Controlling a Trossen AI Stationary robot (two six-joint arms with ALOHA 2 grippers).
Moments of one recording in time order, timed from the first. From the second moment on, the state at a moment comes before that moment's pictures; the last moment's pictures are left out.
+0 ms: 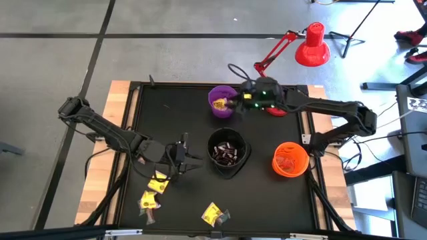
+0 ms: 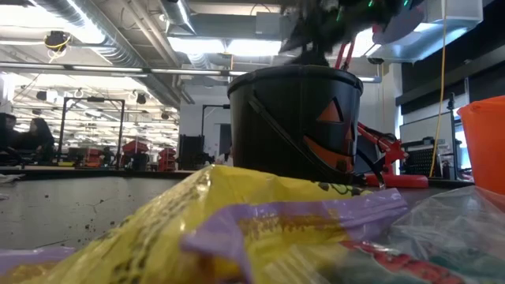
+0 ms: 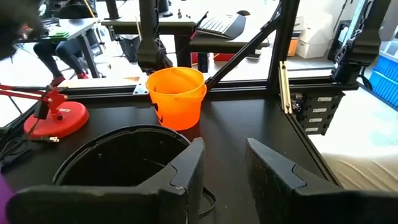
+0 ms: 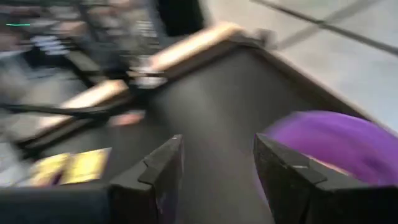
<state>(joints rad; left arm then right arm) -0.42 1.27 0.87 0.14 -0.38 -0.10 -0.32 1.38 1.08 -0.11 -0.15 0.29</state>
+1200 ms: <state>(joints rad) -0.41 1.27 0.87 0.25 -0.39 -0.12 0.51 1.64 1.21 -0.12 0.01 0.22</state>
